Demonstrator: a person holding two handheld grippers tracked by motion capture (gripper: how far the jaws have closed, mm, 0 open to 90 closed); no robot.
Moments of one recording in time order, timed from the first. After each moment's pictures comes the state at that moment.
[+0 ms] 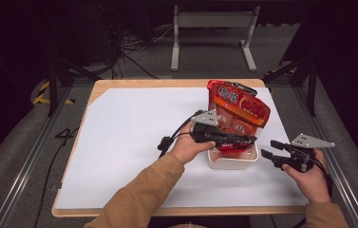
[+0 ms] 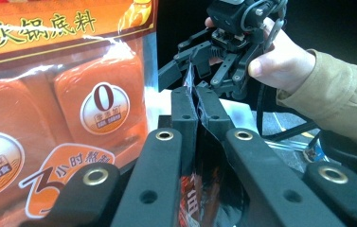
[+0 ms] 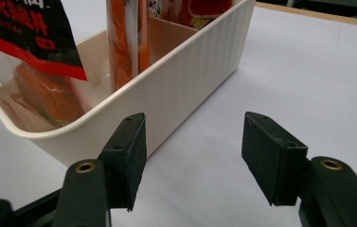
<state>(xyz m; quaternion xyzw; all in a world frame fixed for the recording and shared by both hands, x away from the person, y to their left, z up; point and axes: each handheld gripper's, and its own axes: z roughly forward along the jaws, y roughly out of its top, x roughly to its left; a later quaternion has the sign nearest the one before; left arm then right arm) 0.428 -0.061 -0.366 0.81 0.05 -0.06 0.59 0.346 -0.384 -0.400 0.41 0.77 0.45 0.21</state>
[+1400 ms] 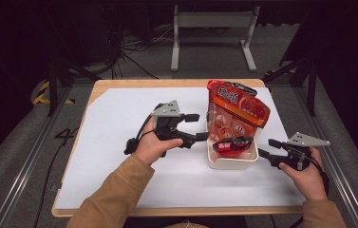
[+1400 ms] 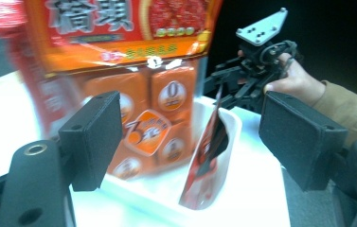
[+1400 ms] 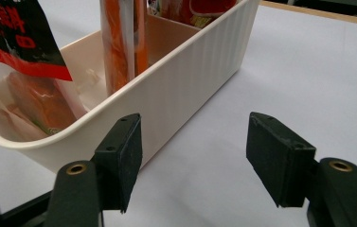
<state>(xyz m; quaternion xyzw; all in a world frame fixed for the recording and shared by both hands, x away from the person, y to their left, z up) 0.409 0.041 -0.327 0.79 0.17 0.01 0.59 0.353 -0.378 -0.403 0.40 0.77 0.44 0.21</state>
